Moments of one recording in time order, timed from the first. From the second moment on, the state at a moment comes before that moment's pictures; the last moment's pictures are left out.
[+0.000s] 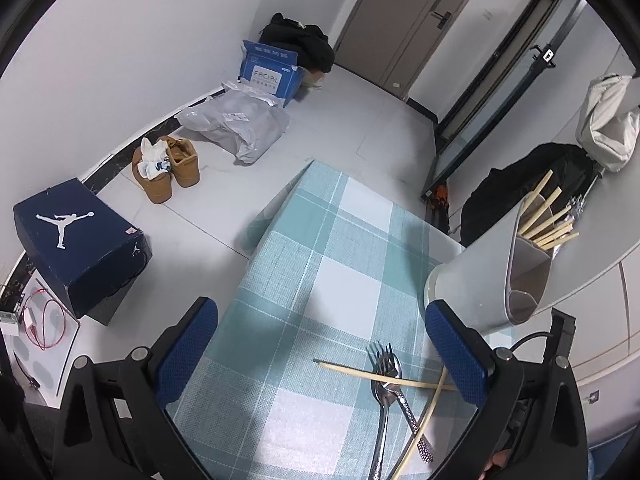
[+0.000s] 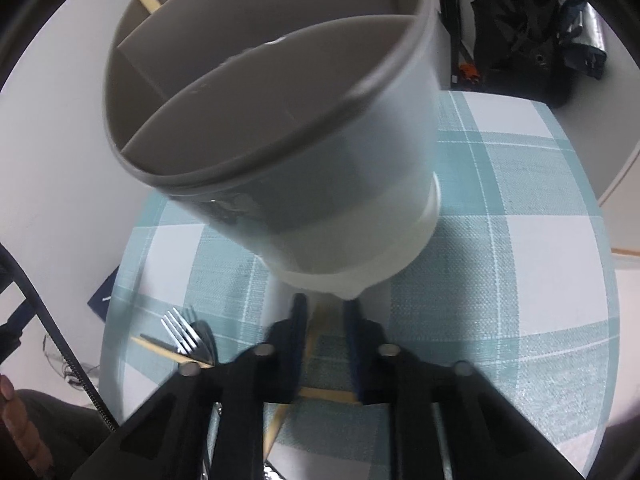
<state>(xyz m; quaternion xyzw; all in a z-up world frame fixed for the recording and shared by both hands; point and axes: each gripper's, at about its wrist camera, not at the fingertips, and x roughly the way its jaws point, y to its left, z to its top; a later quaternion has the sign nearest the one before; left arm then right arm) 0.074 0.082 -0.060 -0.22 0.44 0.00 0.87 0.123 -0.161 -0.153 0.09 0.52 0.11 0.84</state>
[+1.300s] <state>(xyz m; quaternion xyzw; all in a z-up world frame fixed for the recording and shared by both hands) 0.091 0.063 -0.141 -0.42 0.57 0.02 0.70 0.087 -0.243 -0.091 0.22 0.37 0.20 0.88</state>
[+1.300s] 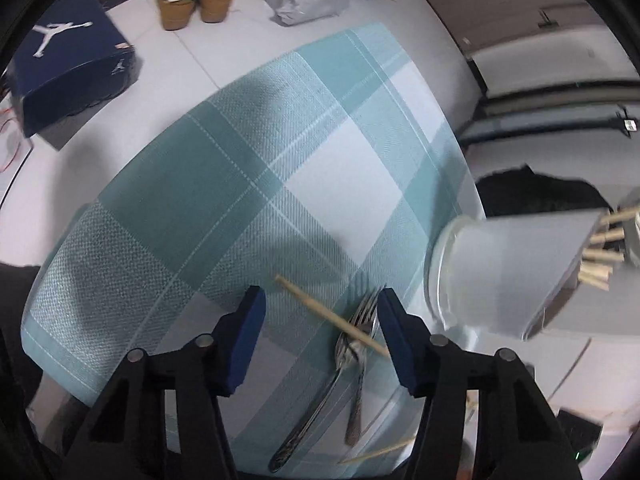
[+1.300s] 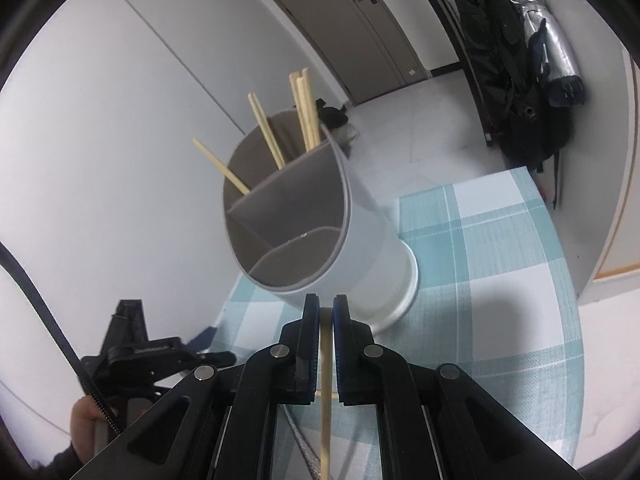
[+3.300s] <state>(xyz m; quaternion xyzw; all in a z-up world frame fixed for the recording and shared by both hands) 0.071 -0.023 -0.012 -0.14 0.37 -0.07 0.92 0.050 -0.235 -0.034 0.17 0.29 0.18 0.92</state>
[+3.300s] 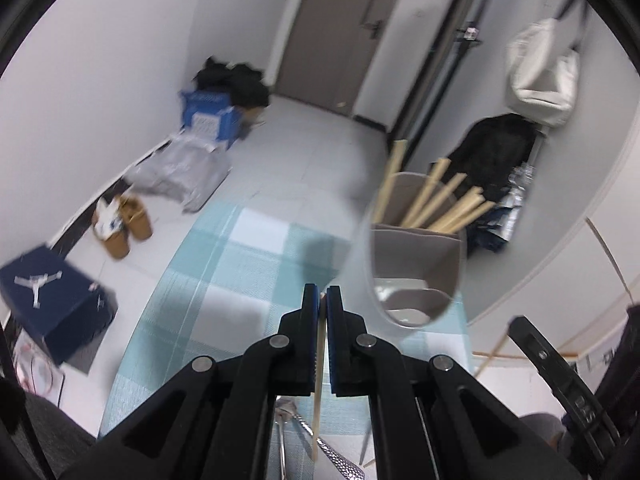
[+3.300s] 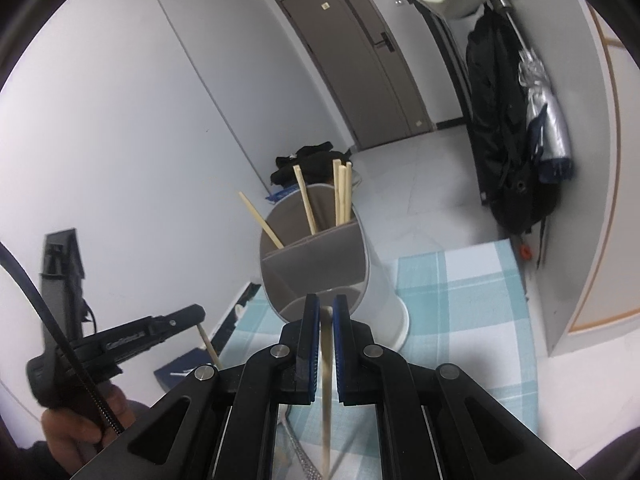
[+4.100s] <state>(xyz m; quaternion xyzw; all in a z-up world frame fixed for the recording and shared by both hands) 0.053 -0.038 0.034 -0.10 0.36 -0.13 0.92 0.033 -0.231 0.006 0.14 0.26 0.14 0.94</state>
